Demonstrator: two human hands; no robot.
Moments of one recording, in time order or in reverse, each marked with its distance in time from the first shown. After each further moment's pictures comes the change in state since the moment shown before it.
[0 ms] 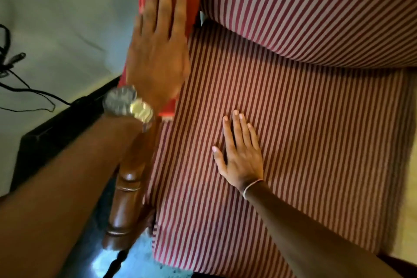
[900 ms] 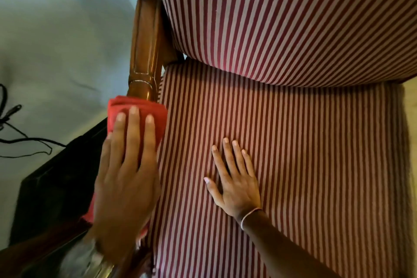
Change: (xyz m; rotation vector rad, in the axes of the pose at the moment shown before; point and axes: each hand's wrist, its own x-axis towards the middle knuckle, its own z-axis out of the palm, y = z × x) left_hand -0.123 -0.008 -0.009 0.160 -0.169 0.087; right_hand -0.003 0.009 0.009 0.052 0.084 0.022
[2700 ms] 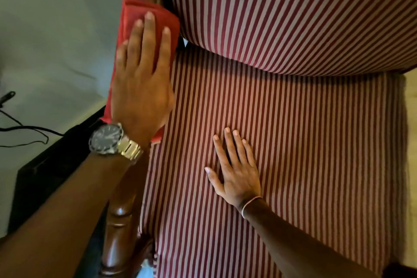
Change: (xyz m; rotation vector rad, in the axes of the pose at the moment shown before) left_hand 0.120 0.004 -0.018 -0.037 0.085 -0.034; right_hand -0.001 -0.004 -0.005 0.000 0.039 -0.006
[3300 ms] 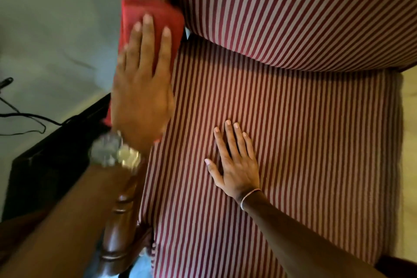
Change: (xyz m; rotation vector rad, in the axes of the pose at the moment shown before) left_hand -0.028 -0.004 0.005 -0.064 0.039 -0.039; right_hand 0.000 0.000 -0.001 -0.023 -0.035 -0.010
